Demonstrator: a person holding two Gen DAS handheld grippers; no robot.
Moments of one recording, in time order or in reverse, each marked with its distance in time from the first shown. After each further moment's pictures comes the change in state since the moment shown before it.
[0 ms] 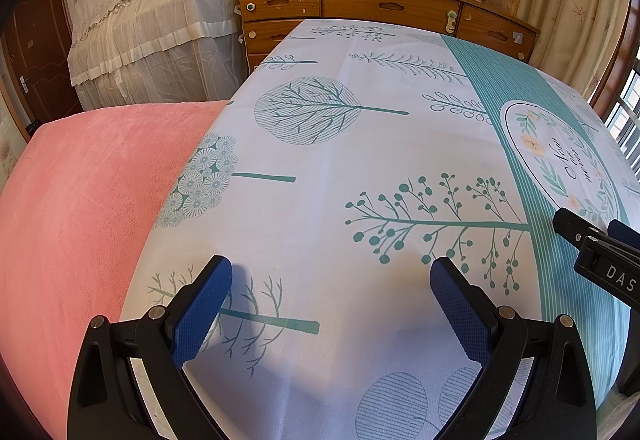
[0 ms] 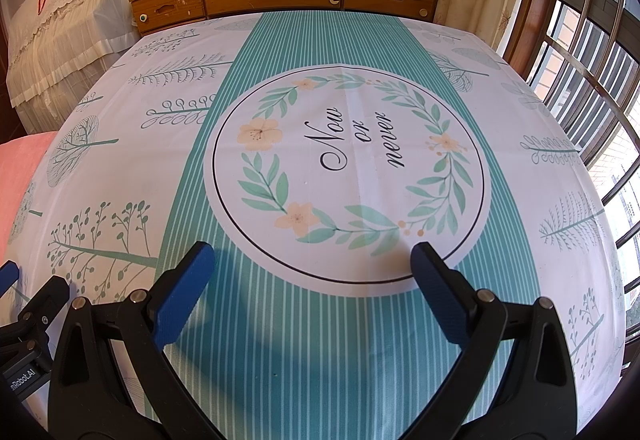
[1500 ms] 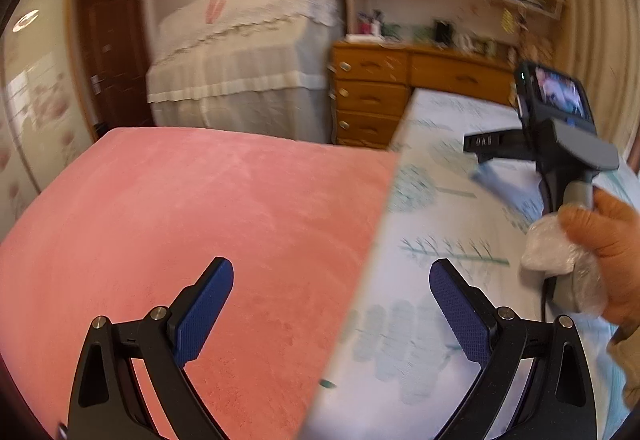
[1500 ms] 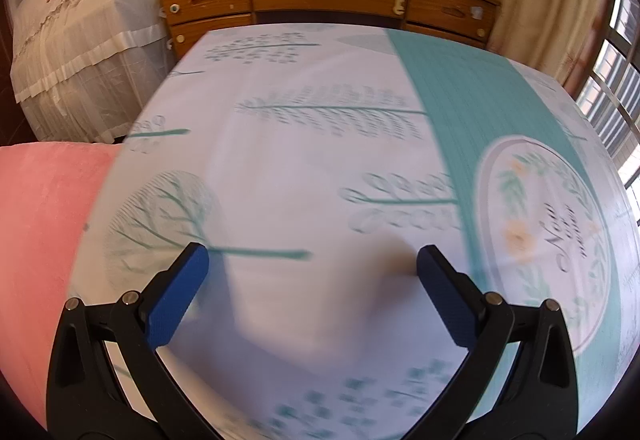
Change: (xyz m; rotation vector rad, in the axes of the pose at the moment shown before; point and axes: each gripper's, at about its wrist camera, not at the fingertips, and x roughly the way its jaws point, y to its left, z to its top) left arm -0.095 0.133 -0.067 -0.155 -0.276 0.210; right arm 0.048 0.189 0.074 -0.040 0.009 0.029
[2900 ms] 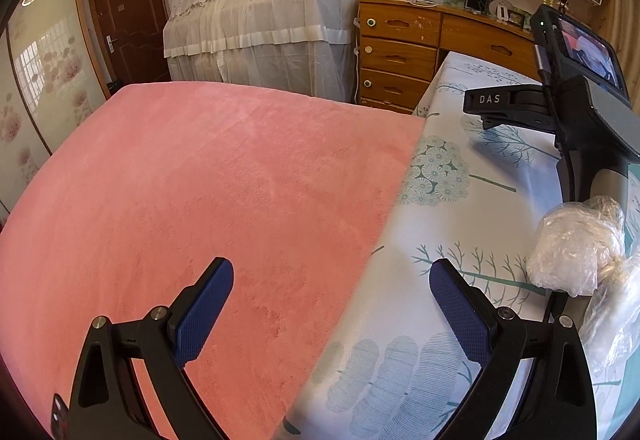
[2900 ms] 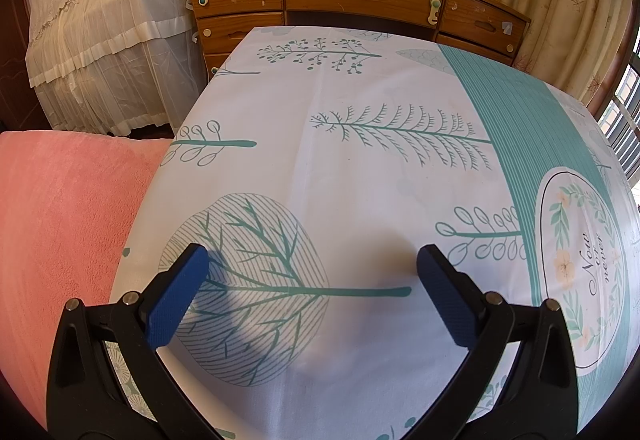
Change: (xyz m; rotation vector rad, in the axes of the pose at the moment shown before) left arm 0.068 -0.024 0.015 -0.033 0.191 0.072; right arm 0.008 0.047 0.011 -0.054 -0.002 0.040
